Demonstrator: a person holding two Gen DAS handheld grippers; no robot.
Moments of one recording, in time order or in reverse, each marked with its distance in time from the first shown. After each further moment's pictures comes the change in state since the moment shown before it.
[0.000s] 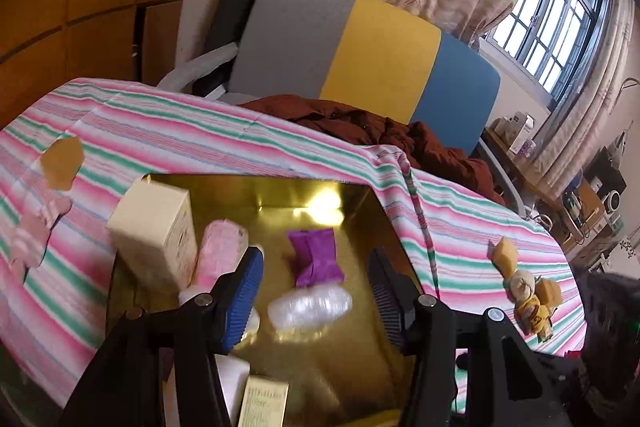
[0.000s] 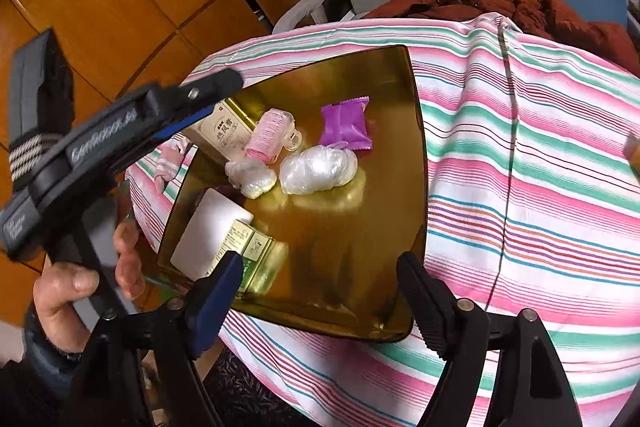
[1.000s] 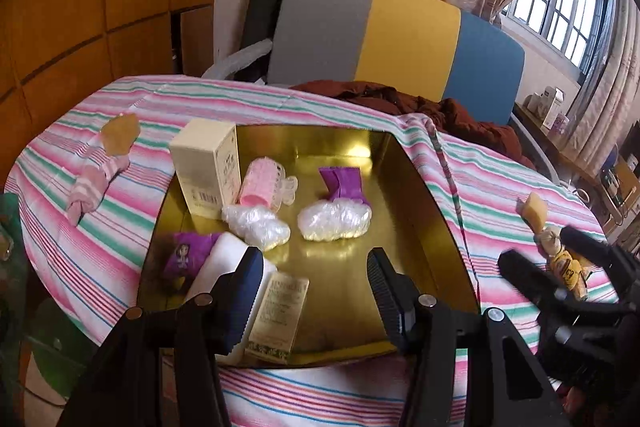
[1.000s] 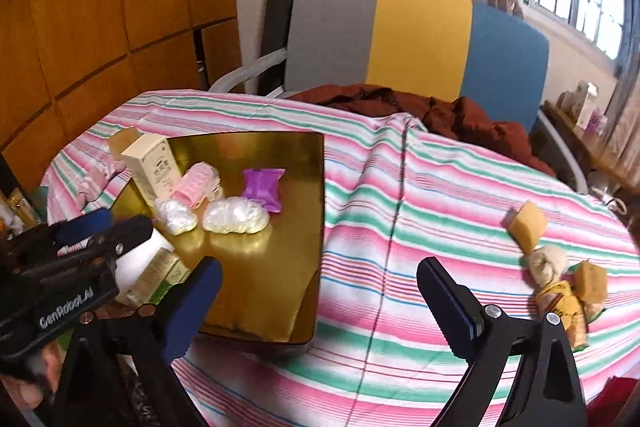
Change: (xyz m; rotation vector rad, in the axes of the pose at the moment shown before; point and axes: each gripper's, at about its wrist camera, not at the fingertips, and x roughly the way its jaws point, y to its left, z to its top) left arm -0.041 -0.021 -0.068 0.041 0.010 0.187; right arm -0.056 0.026 -0.021 -0.151 -0.296 -0.439
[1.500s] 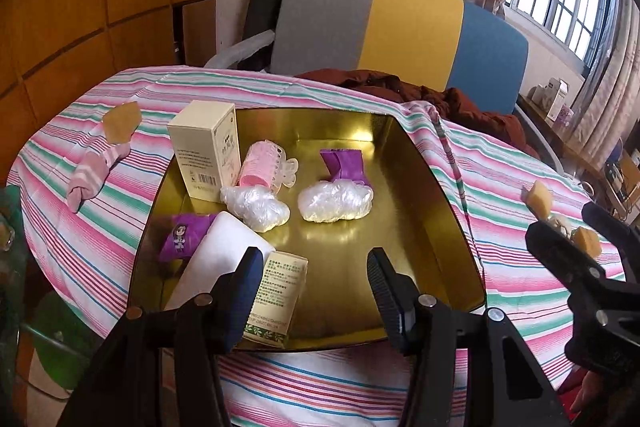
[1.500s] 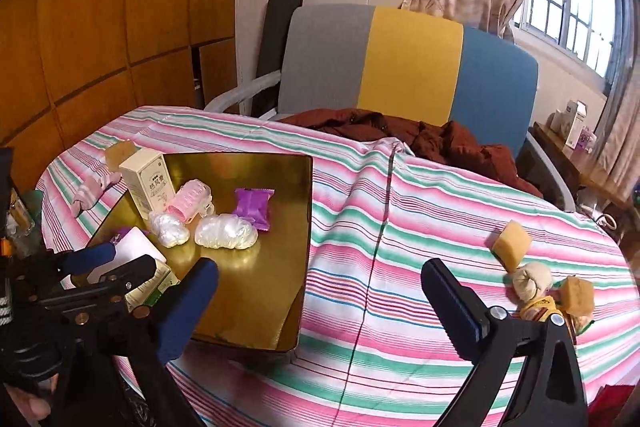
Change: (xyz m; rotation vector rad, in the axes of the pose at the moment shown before) left arm 0.002 -0.006 -0.010 0.005 0.020 0.022; right arm -0.016 -0.004 -0.004 -0.021 -0.091 -0.031
